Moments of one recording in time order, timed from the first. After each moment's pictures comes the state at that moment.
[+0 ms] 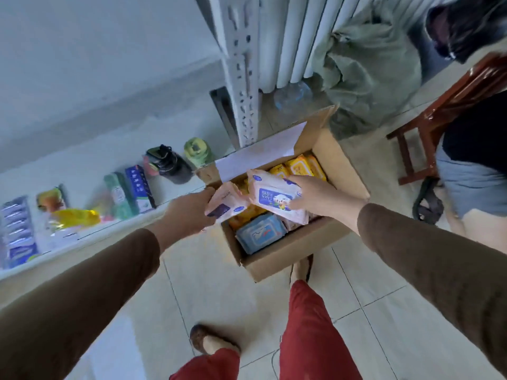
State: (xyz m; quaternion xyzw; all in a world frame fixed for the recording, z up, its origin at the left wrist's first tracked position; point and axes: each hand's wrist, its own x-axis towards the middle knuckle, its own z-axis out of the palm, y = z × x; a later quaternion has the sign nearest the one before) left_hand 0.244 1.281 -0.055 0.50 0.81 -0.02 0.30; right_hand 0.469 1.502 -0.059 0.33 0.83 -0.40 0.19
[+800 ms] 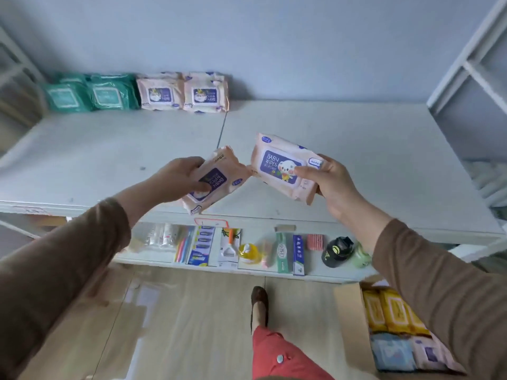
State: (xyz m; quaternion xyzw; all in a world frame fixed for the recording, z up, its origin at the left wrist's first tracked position) left_hand -0.125 0.880 0.272 0.26 0.92 0.25 0.19; right_hand 0.039 1.171 0.253 0.21 0.65 -0.72 -0.09
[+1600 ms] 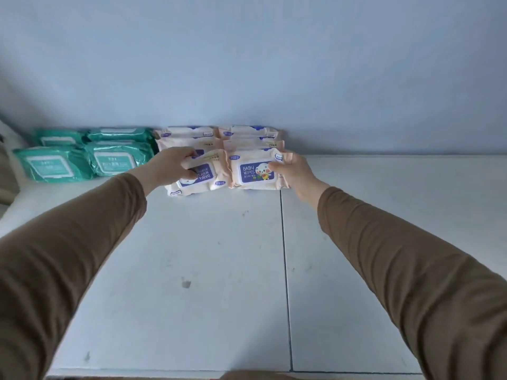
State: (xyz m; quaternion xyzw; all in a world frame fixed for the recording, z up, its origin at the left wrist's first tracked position) left_hand -0.555 0.844 0.241 0.29 0.93 0.15 0.16; right_hand -0.392 1.112 0.214 0.26 0.69 -0.68 -0.06
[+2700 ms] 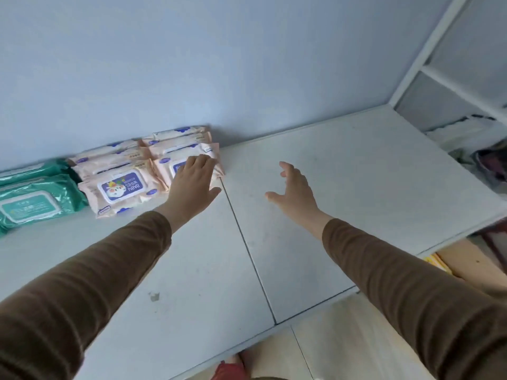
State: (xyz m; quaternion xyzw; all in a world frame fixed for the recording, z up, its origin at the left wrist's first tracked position) left_hand -0.410 0.957 0.230 0.54 0.84 0.09 -0.04; right_hand -0.210 1.111 0.204 0.40 0.86 -0.30 -0.13
